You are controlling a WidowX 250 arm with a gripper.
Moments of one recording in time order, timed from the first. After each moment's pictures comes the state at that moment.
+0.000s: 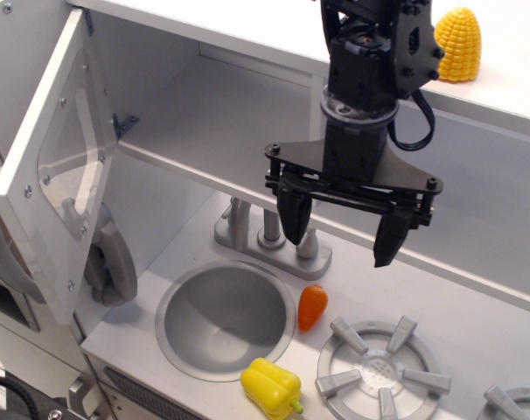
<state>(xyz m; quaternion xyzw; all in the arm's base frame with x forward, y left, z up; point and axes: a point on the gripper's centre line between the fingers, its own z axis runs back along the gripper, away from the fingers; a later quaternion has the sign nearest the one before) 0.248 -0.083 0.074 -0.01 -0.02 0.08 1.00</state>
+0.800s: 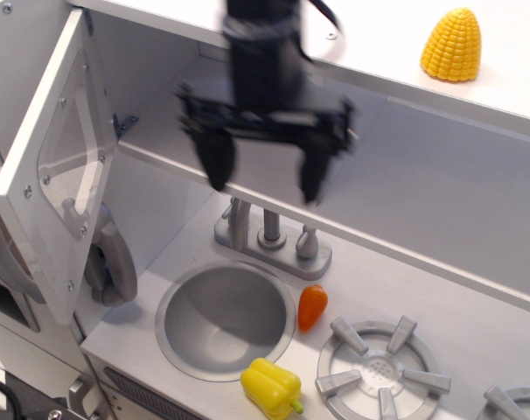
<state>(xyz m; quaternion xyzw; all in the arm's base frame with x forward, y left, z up) 0.232 -0.027 0.123 -0.05 -0.02 0.11 0.99</state>
